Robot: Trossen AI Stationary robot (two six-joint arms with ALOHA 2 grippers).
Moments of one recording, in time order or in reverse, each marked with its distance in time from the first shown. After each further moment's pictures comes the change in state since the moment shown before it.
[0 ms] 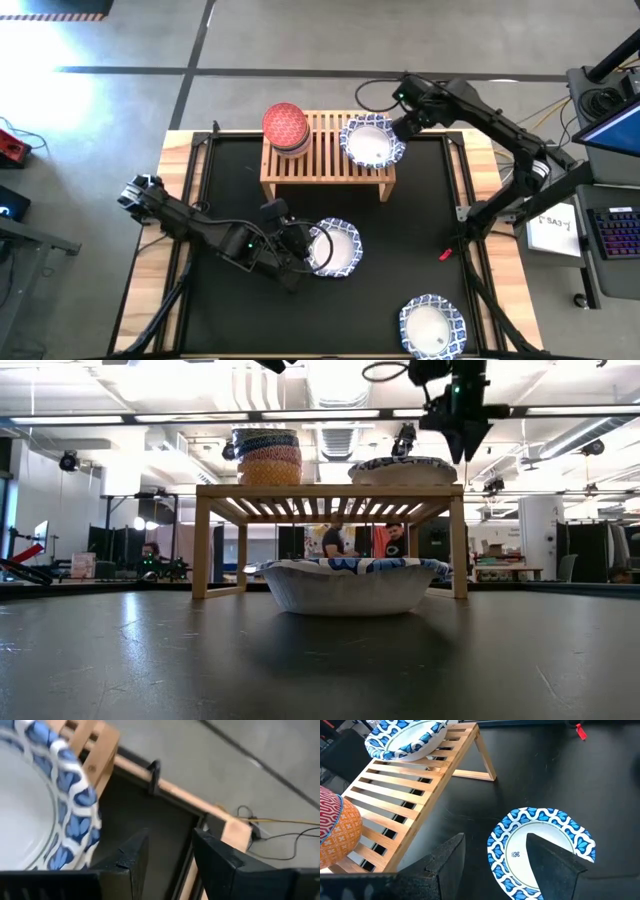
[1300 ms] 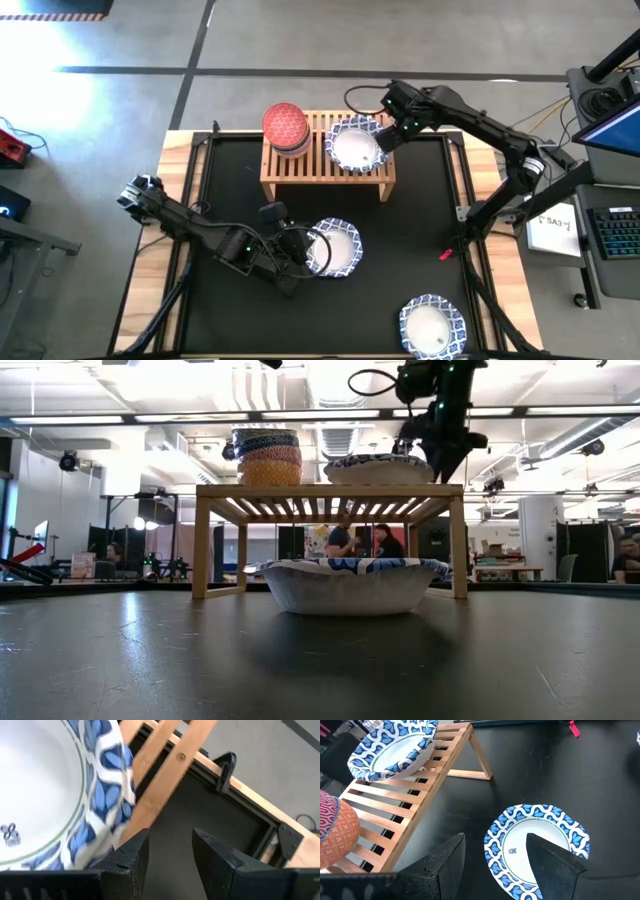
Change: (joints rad) left arm -0.019 0.000 0.000 -0.010 0.000 0.004; right arm 0.022 0.043 -0.097 0.160 -0.271 -0.059
